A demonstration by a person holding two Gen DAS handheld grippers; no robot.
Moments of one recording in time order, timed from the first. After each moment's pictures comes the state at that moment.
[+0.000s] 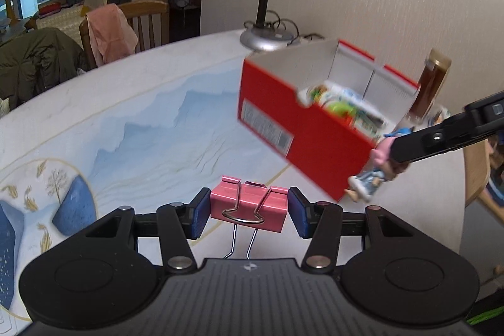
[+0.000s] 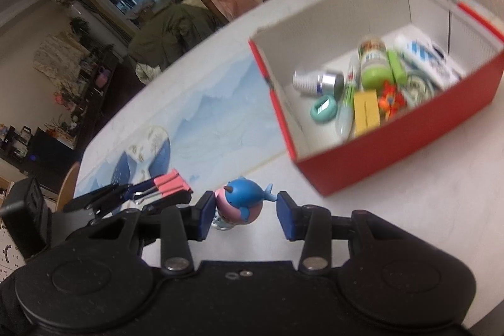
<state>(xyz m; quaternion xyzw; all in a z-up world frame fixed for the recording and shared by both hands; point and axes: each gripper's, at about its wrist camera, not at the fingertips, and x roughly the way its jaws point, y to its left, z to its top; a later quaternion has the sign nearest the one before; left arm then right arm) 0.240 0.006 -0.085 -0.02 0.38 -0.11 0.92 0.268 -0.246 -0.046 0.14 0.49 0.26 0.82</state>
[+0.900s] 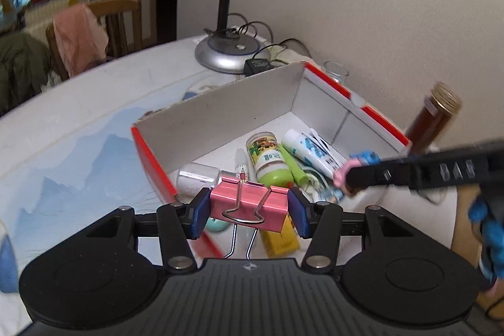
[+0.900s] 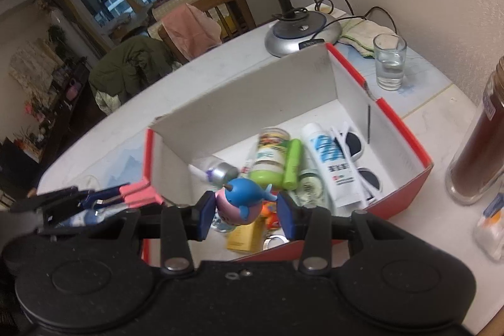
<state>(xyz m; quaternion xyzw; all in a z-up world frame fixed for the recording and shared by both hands) 0.368 -0.126 -0.065 -0.04 0.42 -0.10 0.90 0.376 -0.337 -0.047 0.08 0.47 0.22 0.85</state>
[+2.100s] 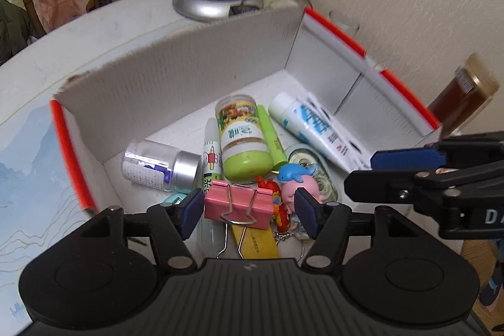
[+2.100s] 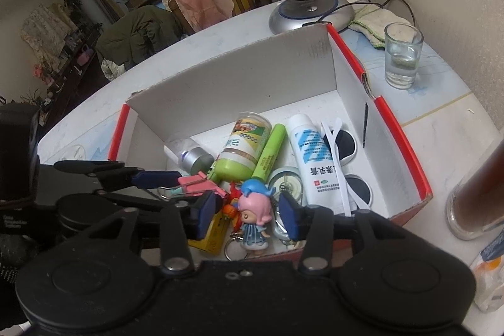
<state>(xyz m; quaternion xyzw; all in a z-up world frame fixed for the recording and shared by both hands) 0.416 -0.165 -0.112 -0.04 0.49 -0.11 0.86 0.401 -0.352 -0.070 0.05 0.49 0.27 0.83</state>
